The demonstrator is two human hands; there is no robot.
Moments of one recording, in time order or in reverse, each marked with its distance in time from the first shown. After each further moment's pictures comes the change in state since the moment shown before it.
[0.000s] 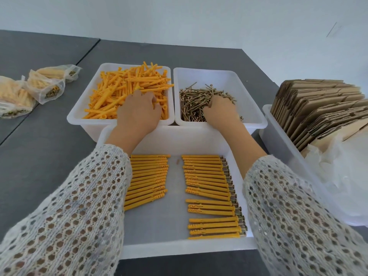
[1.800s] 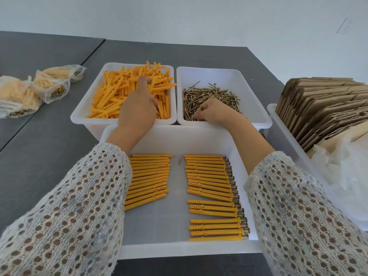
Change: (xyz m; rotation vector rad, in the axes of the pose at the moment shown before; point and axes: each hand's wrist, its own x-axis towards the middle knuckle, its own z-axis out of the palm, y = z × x) left_hand -0.001 -0.007 0.004 -0.329 0.185 0.074; right_hand 0.007 -0.009 -0.005 0.261 -0.379 -0.105
